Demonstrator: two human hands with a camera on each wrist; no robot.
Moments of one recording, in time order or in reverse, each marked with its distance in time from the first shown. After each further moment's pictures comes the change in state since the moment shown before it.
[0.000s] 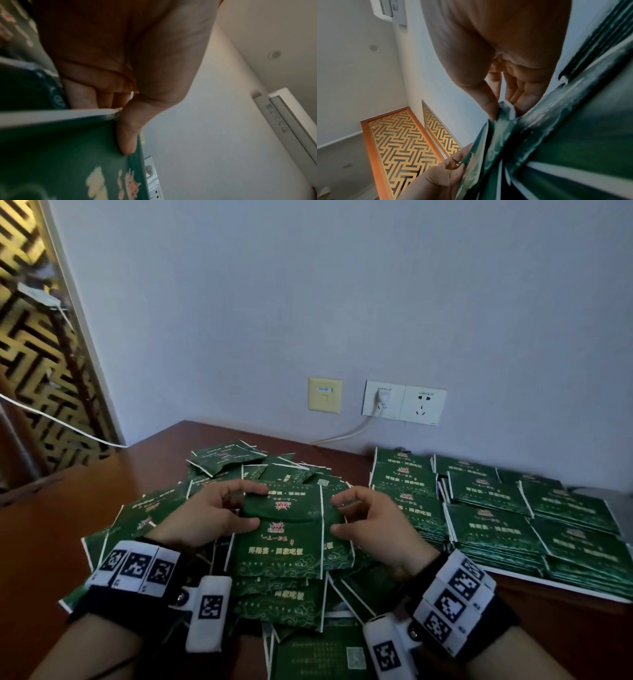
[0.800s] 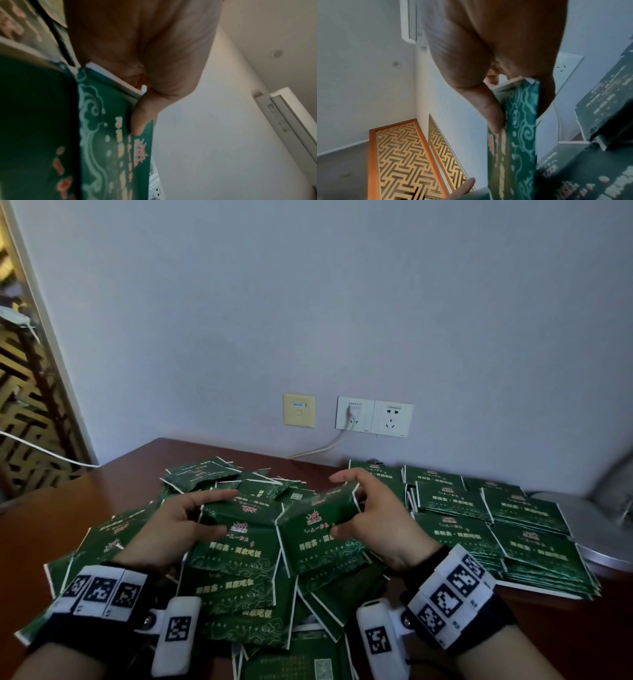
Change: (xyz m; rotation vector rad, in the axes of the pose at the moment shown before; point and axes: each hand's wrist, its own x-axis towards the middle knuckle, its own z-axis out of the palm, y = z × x) left_hand -0.002 0.001 0.005 -0.134 0.144 0.149; right_hand -0.016 -0.025 -0.041 0.020 0.105 -0.085
